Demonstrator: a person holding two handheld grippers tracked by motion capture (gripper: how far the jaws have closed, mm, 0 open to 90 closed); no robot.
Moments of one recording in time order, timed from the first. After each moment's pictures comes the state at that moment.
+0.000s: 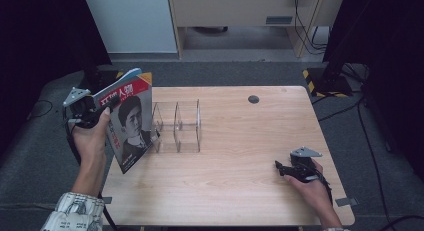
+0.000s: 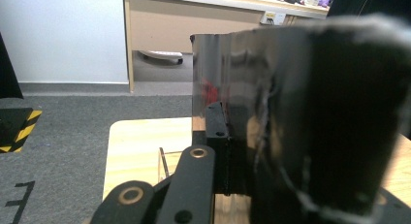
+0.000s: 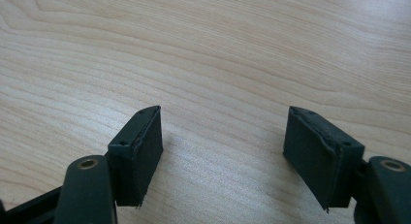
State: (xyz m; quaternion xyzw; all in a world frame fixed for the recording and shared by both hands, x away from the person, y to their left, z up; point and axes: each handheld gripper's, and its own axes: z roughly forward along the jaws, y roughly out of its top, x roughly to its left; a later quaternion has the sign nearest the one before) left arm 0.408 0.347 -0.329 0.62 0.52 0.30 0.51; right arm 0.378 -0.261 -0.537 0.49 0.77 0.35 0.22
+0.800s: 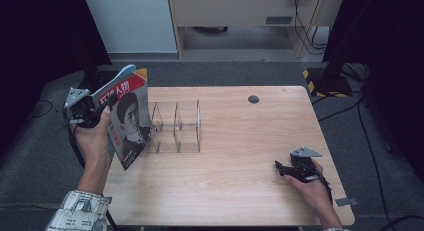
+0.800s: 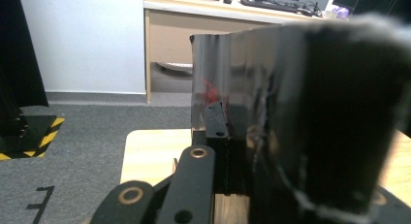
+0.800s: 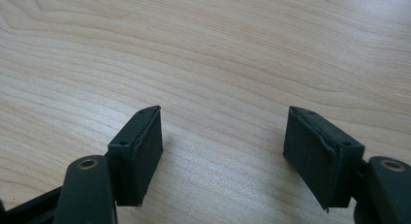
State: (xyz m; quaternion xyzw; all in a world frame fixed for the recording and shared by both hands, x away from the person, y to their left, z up) left arm 0.407 0.344 -0.330 0.59 0.53 0.34 0.51; right arm 0.378 -0.261 -0.537 0.49 0.77 0.35 0.22
